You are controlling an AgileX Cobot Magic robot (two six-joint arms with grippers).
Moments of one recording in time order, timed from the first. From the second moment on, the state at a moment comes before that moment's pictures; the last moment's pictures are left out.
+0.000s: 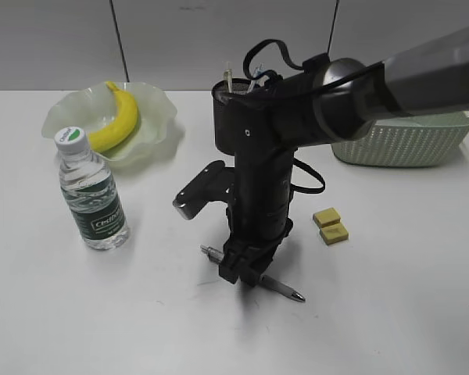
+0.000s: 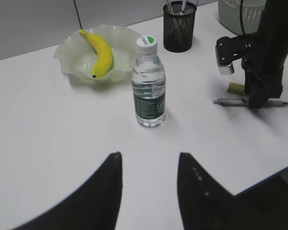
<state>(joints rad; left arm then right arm) -0.56 -0.01 -0.54 0.14 1.05 -0.10 0.76 2.18 -1.42 0.04 0.88 -0.28</state>
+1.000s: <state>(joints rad) -0.56 -0.01 -0.54 0.14 1.05 -0.10 0.76 1.85 -1.45 0.01 0.67 -0.22</state>
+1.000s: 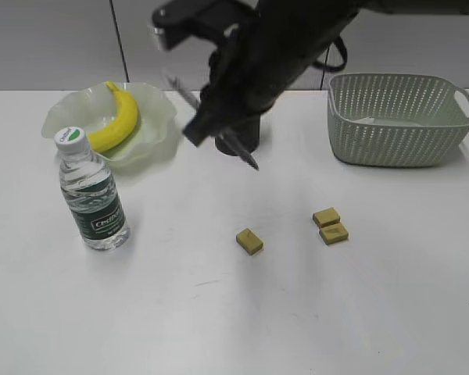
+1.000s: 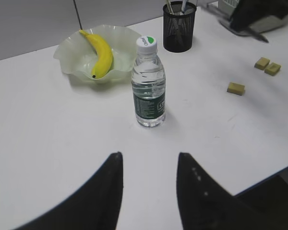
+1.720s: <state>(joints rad) -0.56 -0.01 -0.54 0.14 1.05 -0.10 0.54 2.02 -1.45 -0.09 -0.36 0.01</state>
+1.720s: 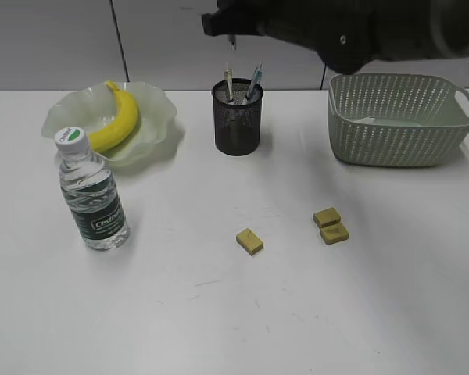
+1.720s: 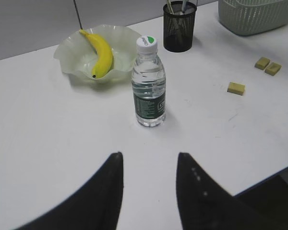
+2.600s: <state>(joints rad) -0.56 -0.01 -0.54 0.14 1.05 -0.10 0.54 2.24 -1.45 -0.04 -0.42 0.01</state>
